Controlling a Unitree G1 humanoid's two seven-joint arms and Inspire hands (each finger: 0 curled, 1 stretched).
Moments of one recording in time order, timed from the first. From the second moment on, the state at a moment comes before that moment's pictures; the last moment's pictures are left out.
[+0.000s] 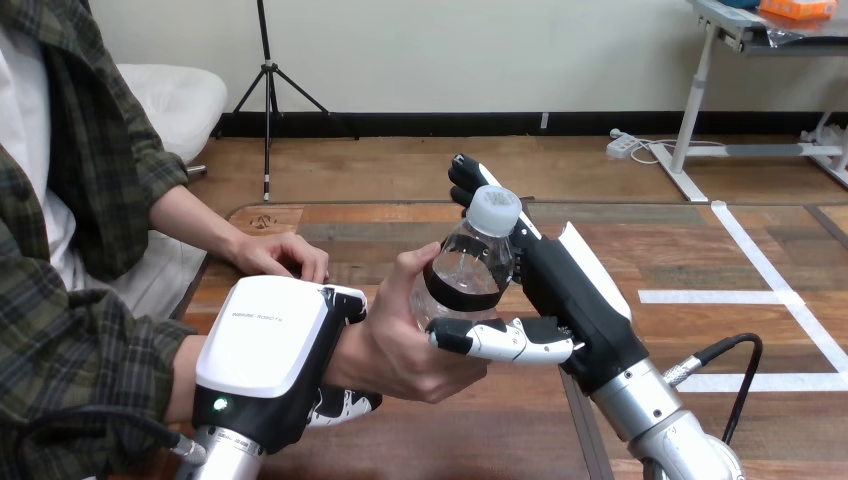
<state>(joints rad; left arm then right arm) 0.12 0.42 -0.28 -0.05 0.99 -0.17 0.37 -0.16 -0.13 0.09 0.39 0.00 -0.69 0.35</state>
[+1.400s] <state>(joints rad) 0.12 0.42 -0.28 -0.05 0.99 -0.17 0.37 -0.15 -0.16 0.10 0.39 -0.03 -0.66 0.35</state>
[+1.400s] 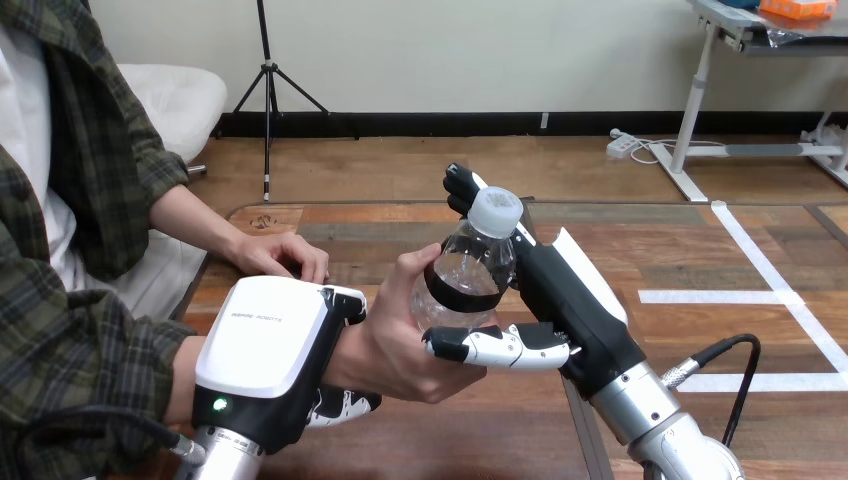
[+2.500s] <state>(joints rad) 0.12 0.42 -0.28 -0.05 0.98 -0.17 0.37 -0.09 -0.01 0.04 0.44 -0.03 -0.85 0.06</state>
